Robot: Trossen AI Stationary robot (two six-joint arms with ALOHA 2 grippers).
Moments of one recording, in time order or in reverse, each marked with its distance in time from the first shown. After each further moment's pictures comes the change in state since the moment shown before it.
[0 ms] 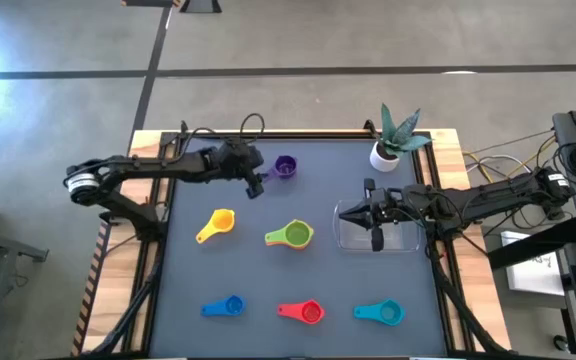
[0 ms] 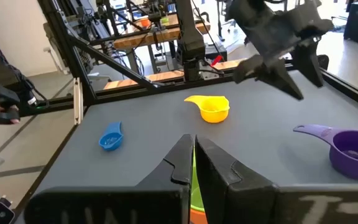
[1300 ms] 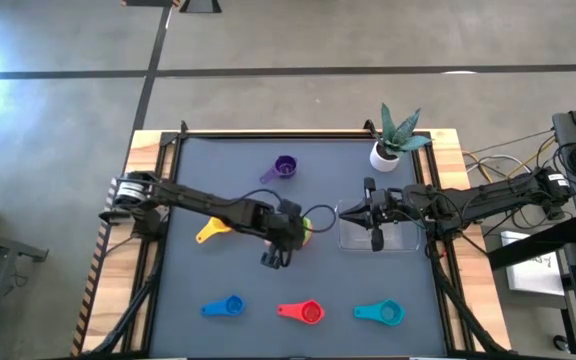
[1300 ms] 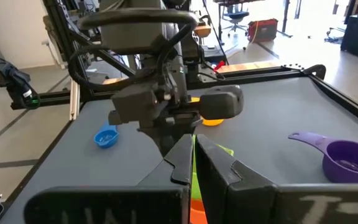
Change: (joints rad) left arm -0.550 0.396 0.525 -0.449 -0.025 0.181; right arm 0.000 0.000 0.000 0.005 0.000 -0.061
